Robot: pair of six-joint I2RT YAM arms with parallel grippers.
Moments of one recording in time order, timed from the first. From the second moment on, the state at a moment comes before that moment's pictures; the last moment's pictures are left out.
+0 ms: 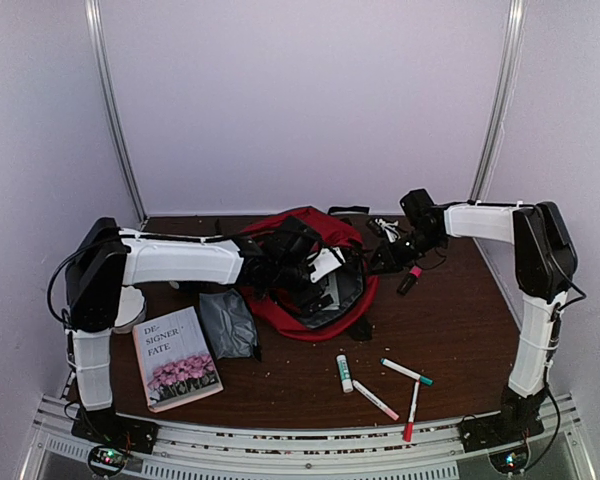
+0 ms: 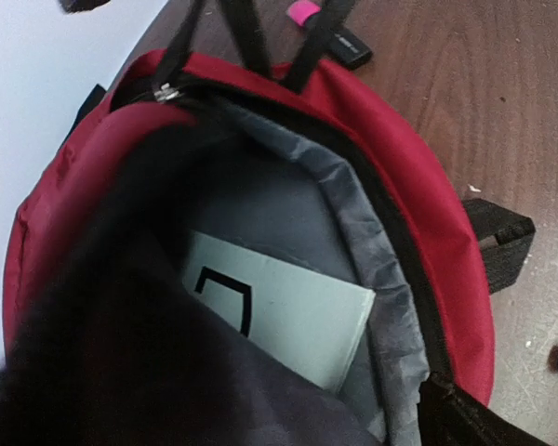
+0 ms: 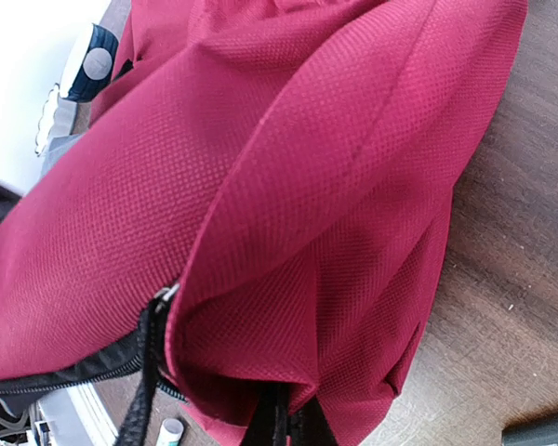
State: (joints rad) left arm -0.95 2.02 1.52 -0.27 -0.11 0.39; right arm 0.34 1.98 1.46 -0.57 -0.66 0.03
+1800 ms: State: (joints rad) left arm -0.93 2.37 1.85 -0.21 -0.62 0.46; right arm 0.31 1.96 1.31 -0.30 -0.77 0.23
